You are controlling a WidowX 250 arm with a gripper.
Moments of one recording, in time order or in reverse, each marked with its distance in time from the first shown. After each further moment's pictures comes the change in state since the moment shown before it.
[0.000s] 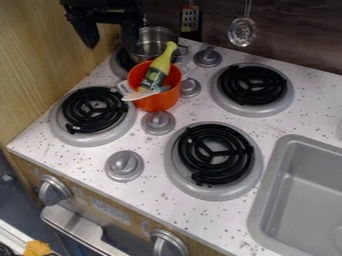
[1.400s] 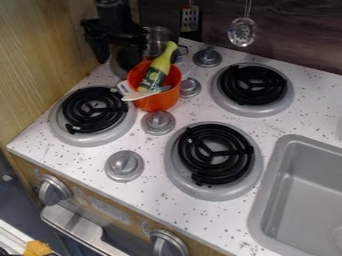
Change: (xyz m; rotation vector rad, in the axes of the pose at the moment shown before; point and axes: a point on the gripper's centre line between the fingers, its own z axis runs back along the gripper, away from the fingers) arm 0.033 0.018 -0.084 0.044 0.121 -0.077
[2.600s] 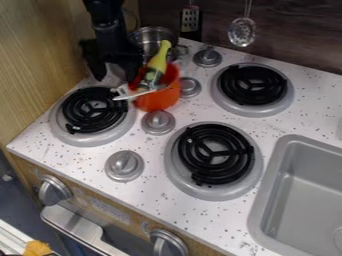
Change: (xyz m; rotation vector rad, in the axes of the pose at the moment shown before) arm -0.007 0.004 -0.027 0.010 -0.016 0.040
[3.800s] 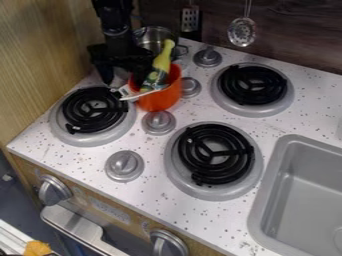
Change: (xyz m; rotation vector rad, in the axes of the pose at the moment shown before) arm 0.006 -0.010 -0.011 -0.020 -0.015 0.101
